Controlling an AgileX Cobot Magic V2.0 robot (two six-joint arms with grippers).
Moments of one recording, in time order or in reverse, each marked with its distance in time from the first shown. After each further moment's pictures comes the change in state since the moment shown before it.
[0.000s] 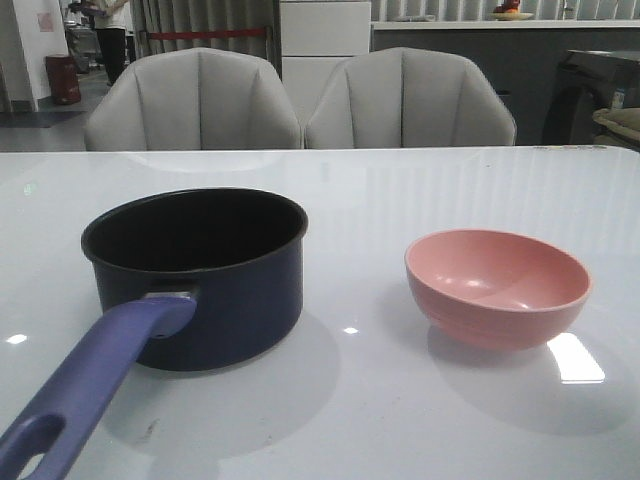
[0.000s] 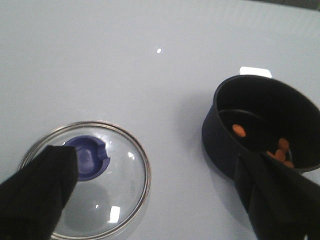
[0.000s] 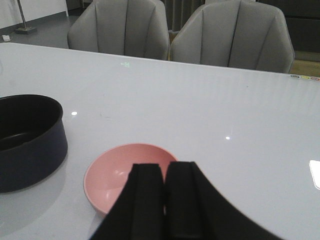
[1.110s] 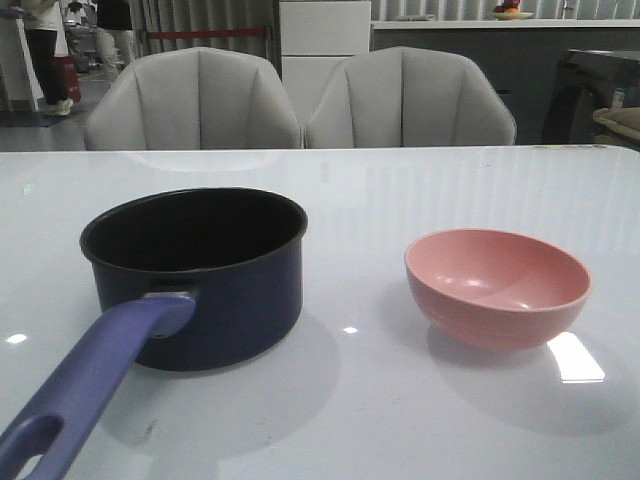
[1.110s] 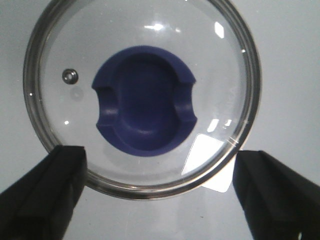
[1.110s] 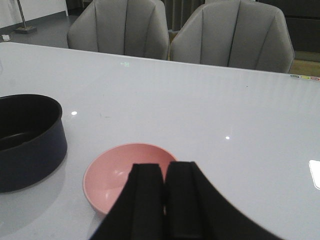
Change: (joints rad) left arm 0.284 0.961 -0.356 -0.144 0.248 0.115; right arm 0.000 0.000 0.000 0.000 0.000 -0.002
